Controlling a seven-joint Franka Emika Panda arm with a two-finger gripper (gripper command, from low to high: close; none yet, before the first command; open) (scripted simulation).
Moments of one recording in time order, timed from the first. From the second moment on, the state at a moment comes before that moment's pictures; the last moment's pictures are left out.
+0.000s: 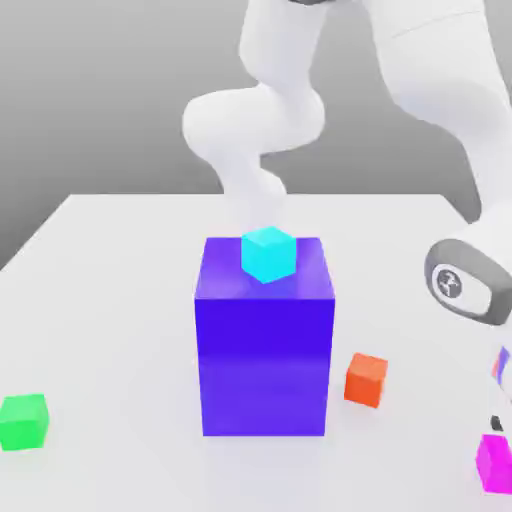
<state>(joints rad) 0.49 0.52 0.09 -2.23 -0.12 2.75 0.04</state>
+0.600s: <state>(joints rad) 0.19 0.31 -0.02 -2.32 -0.05 2.62 -0.28</state>
